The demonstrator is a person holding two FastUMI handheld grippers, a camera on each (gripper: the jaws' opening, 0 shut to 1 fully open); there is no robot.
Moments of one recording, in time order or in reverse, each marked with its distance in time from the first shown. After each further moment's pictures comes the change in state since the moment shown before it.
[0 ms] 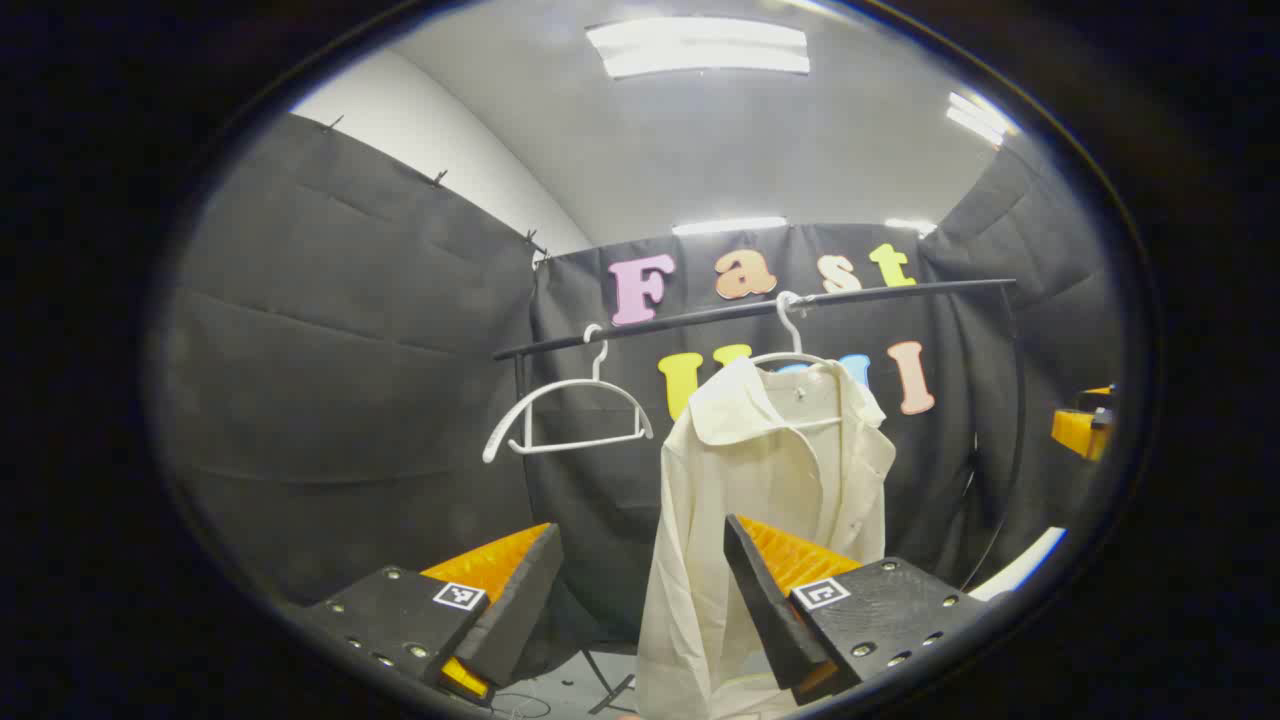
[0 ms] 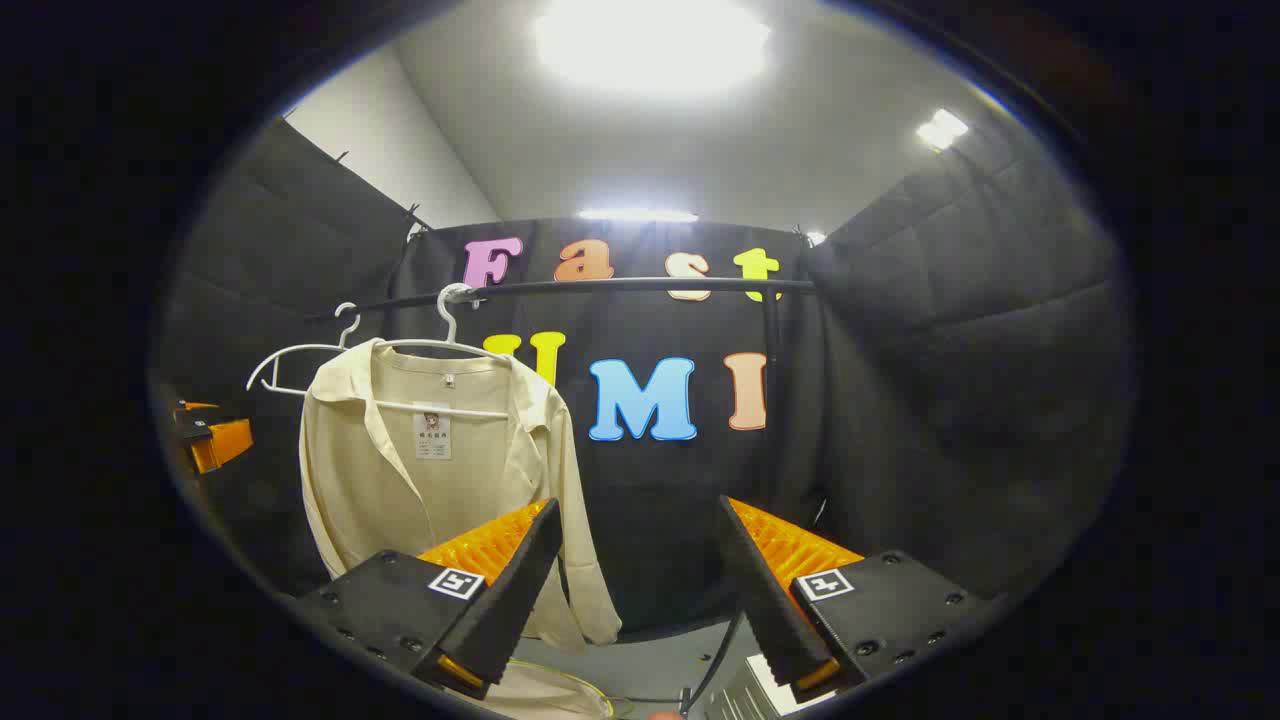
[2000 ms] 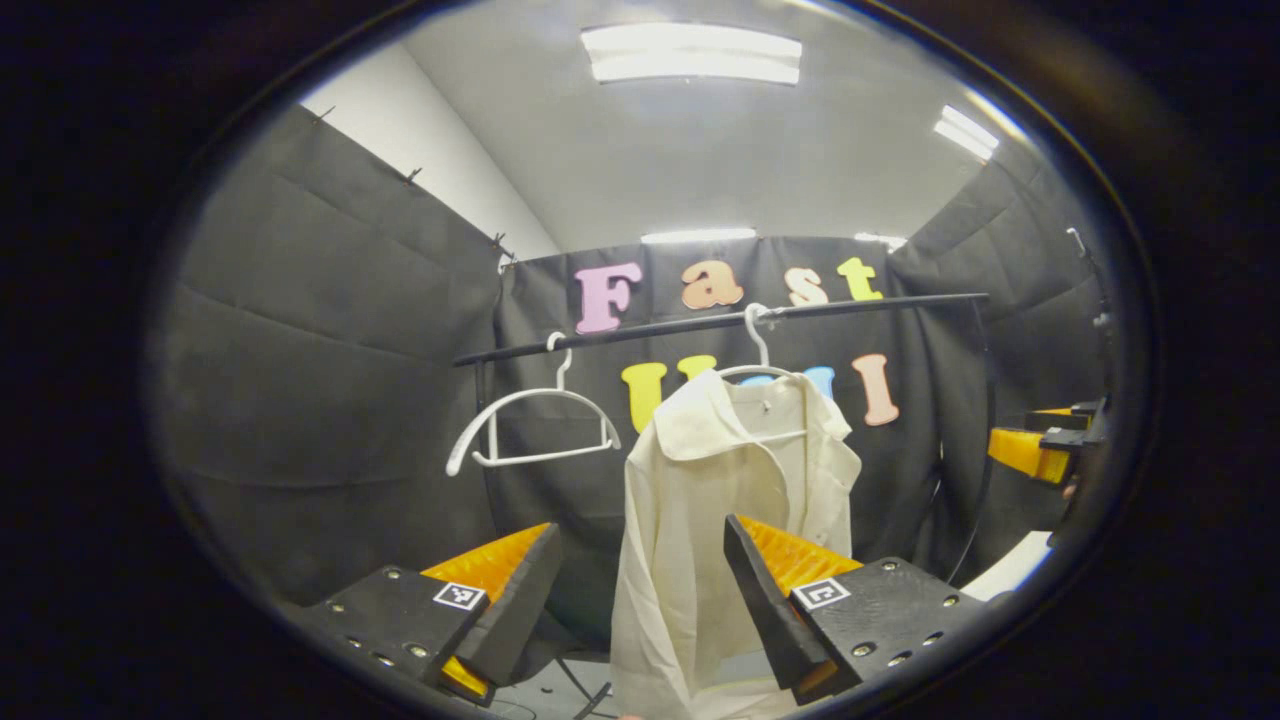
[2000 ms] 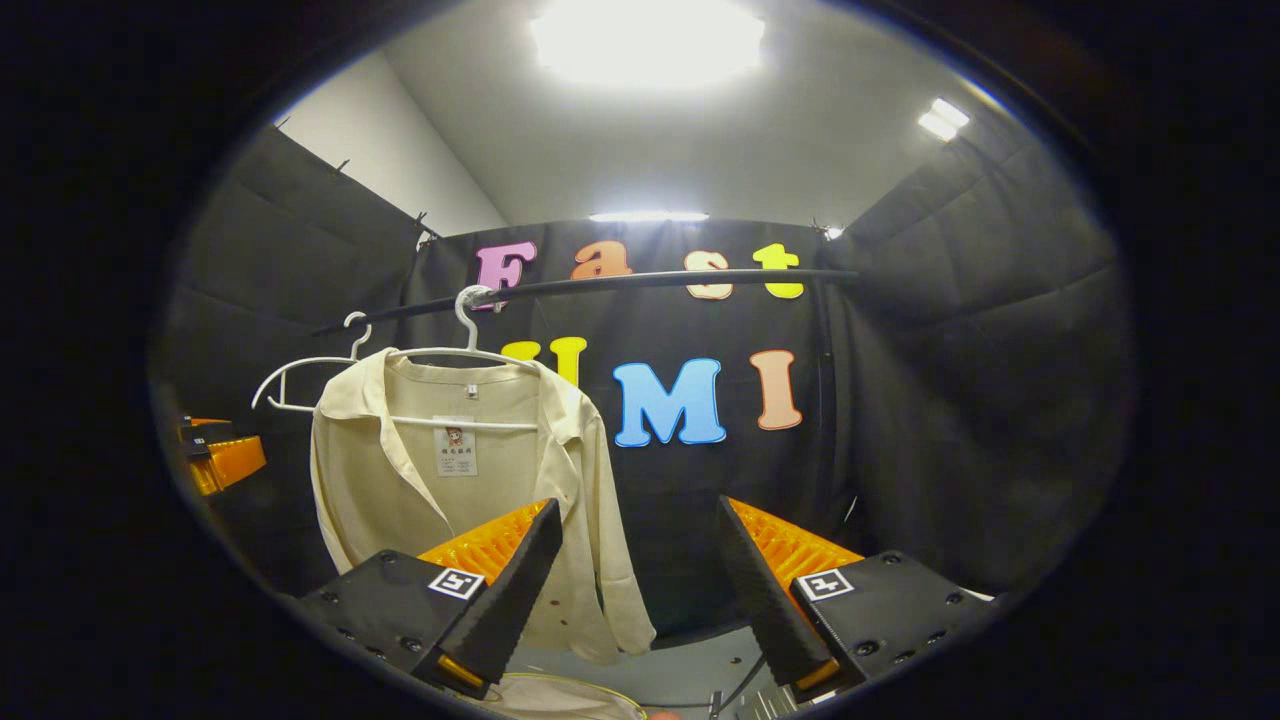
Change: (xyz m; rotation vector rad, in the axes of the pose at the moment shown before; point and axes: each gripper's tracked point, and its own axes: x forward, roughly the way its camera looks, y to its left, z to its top) left arm 0.020 -0.030 0.007 -0.018 -0.044 -0.129; right arm 0.038 0.047 -0.001 0.046 -0.011 0.053
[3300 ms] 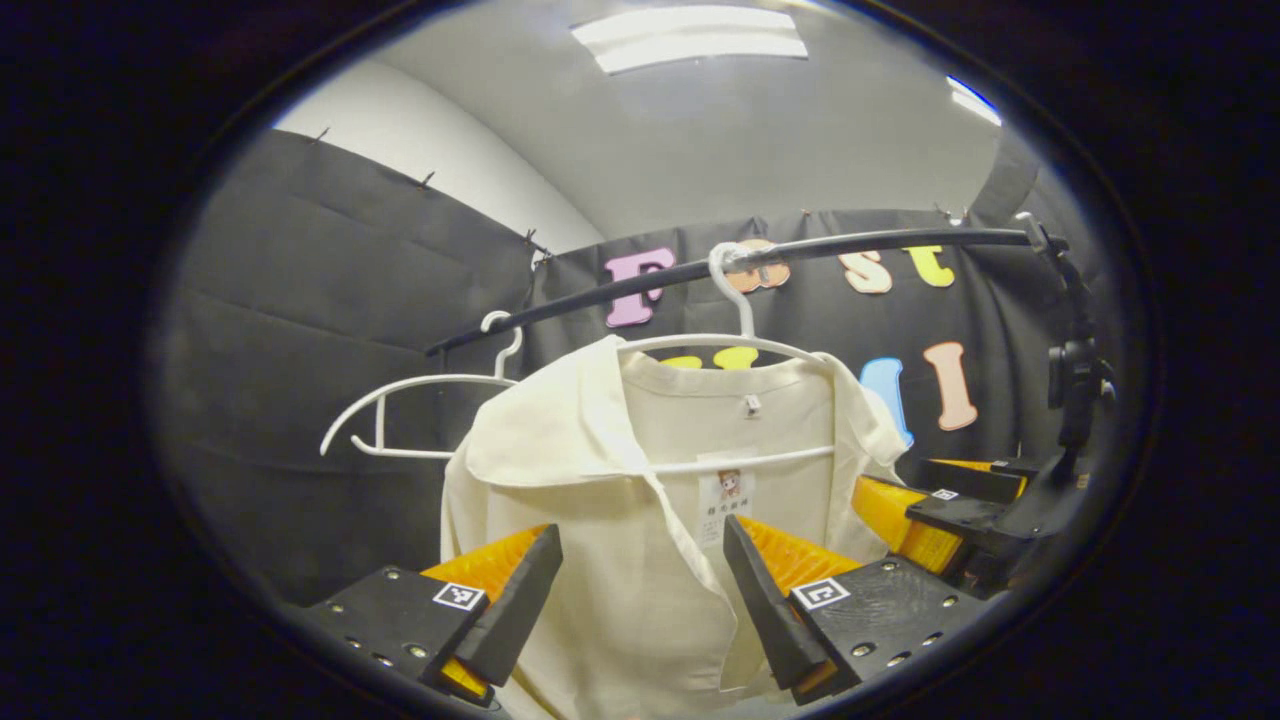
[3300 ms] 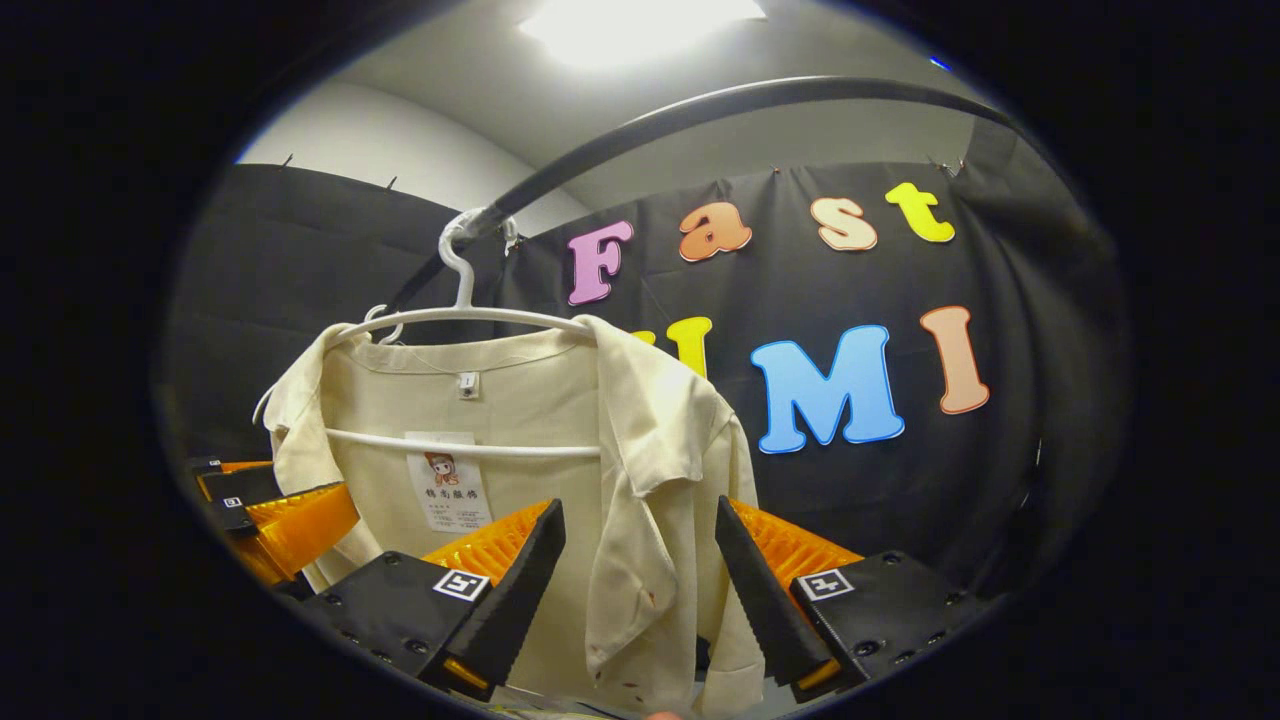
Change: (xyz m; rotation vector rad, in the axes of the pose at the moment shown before) left arm 0.153 -0.092 -0.036 0.013 0.024 0.281; right arm 0.222 0.097 -0.033 0.087 0.007 0.417
